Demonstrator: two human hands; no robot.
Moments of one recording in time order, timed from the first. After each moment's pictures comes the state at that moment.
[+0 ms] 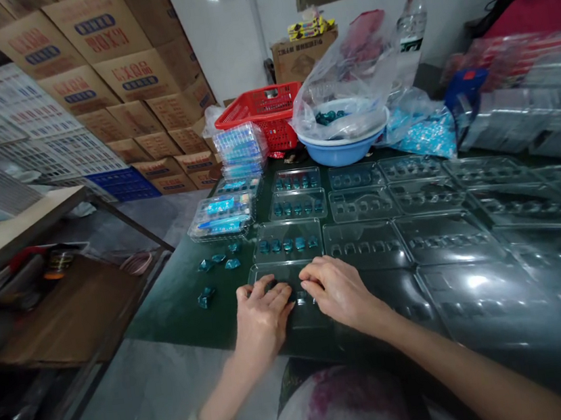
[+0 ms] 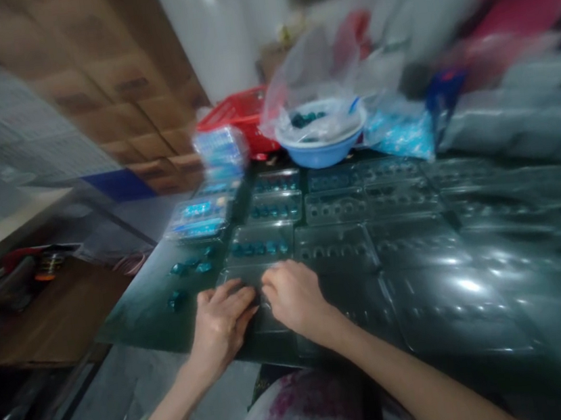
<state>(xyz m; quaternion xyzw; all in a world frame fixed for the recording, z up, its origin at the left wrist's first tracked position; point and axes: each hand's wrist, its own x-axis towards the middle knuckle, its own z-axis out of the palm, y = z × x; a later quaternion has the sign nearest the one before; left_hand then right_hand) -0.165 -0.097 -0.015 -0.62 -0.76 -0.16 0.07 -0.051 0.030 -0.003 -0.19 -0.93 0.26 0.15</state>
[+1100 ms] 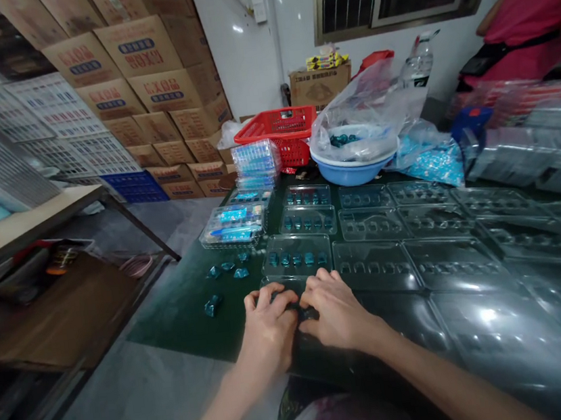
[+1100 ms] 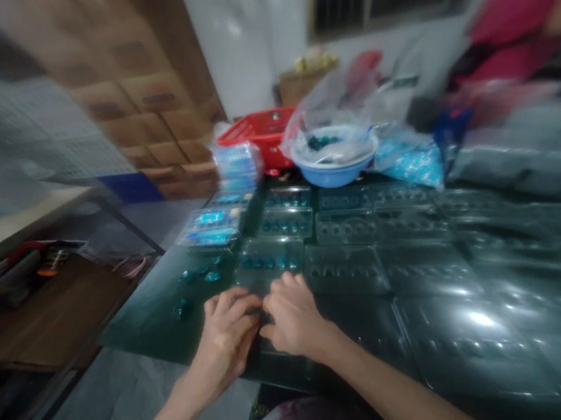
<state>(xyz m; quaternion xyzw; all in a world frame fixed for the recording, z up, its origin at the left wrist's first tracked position) -0.162 -0.102 -0.002 -0.64 -0.73 -0.22 0.07 -0.066 0.024 -0.006 -0.10 -0.98 0.16 0.10</state>
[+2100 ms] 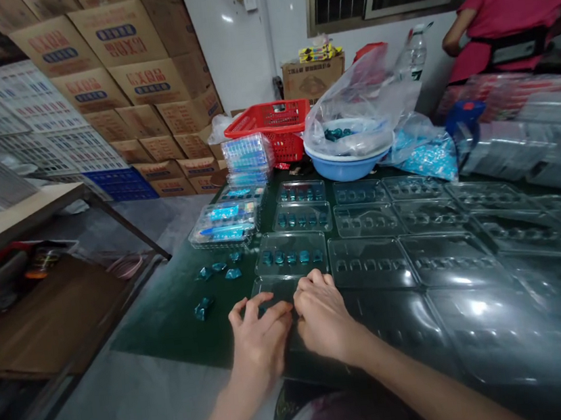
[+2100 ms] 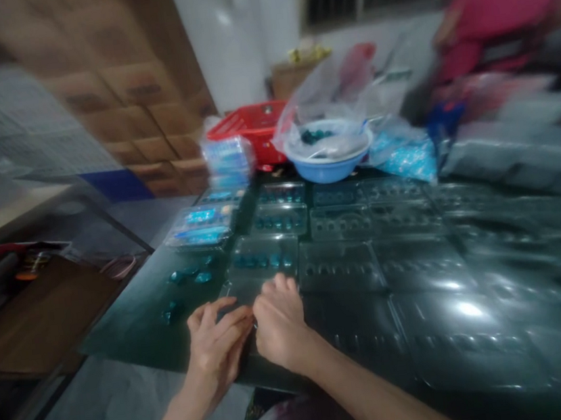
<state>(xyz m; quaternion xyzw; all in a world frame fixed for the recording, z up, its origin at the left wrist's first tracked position) -0.163 -0.109 -0.022 -0.60 -0.73 -0.28 0.14 -0.079 0.007 -0.013 -0.16 -0.97 0.14 0.11</state>
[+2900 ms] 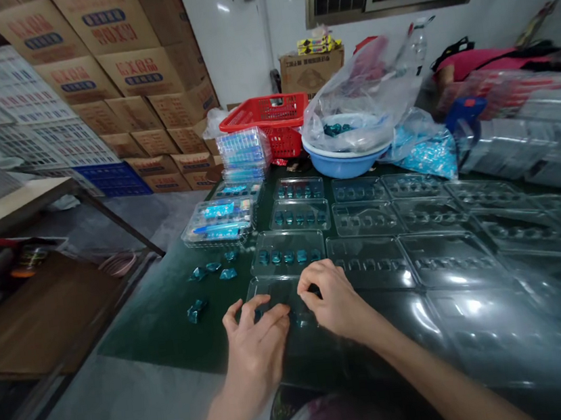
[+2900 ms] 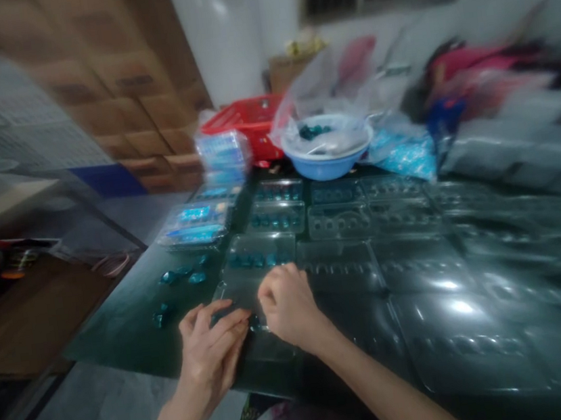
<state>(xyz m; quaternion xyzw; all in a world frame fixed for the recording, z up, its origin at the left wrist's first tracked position) -0.162 -0.109 -0.022 -0.60 -0.74 -0.27 0.14 -0.069 0.033 -0.006 -0.19 -0.93 0.28 0.17</state>
